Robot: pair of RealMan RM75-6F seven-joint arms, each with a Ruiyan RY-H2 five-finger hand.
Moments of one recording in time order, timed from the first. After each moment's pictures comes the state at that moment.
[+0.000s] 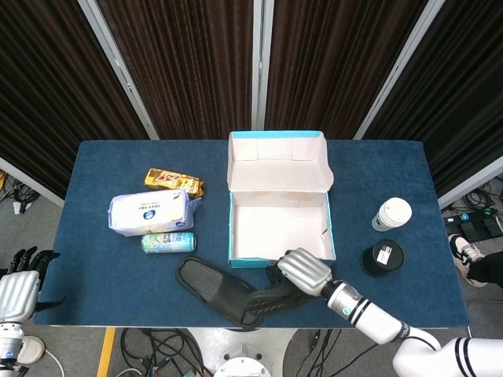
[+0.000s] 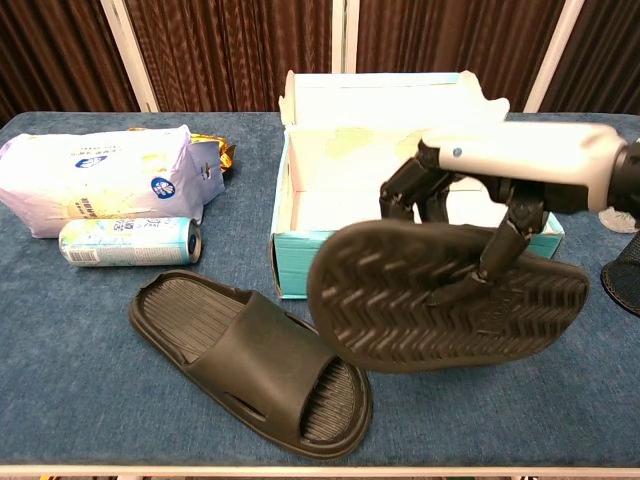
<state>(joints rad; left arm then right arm) -0.03 -1.23 0.00 -1.46 1.42 1.39 -0.01 0.74 -1.25 0.01 -1.91 -1.42 0.87 -0.08</state>
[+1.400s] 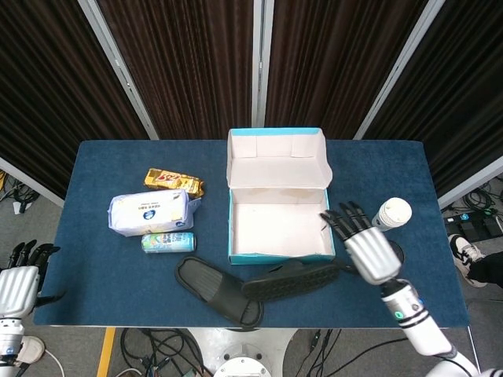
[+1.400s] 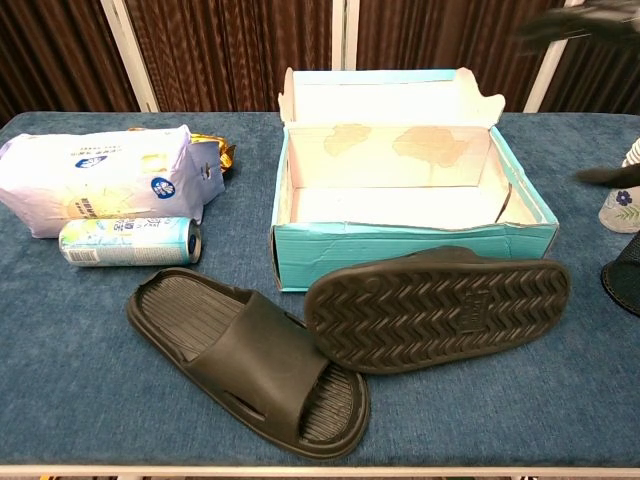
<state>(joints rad) -0.04 -1.25 -0.02 -1.43 1.45 1.43 -0.02 0.44 -1.18 0.00 -1.76 -1.55 1.38 -0.22</state>
